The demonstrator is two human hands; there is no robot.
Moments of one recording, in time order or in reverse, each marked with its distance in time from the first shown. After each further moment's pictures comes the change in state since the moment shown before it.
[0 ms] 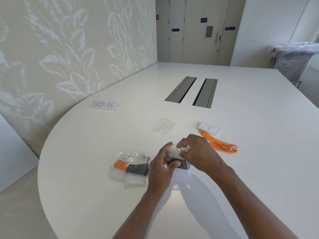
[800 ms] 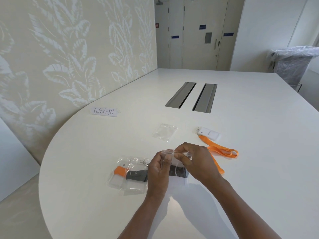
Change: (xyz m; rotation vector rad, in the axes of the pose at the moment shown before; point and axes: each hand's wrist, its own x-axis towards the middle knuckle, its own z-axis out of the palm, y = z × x) left_hand 0.006 0.008 0.003 -0.270 0.070 0.023; right_hand -0.015 -0.004 0.012 0.249 0.173 0.025
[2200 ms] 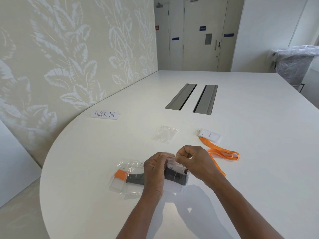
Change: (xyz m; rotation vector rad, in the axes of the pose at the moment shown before) left_hand 0.014 0.021 0.002 -0.182 0.052 -0.141; right_hand 0.007 -0.009 -0.005 0.296 -0.145 0.203
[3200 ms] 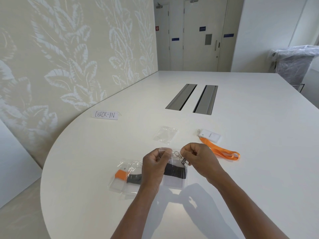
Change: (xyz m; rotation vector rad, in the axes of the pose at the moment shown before) left_hand 0.011 0.010 -0.009 0.248 -0.013 -0.029; right_hand 0.009 0.009 -0.008 0.052 0.059 0.041
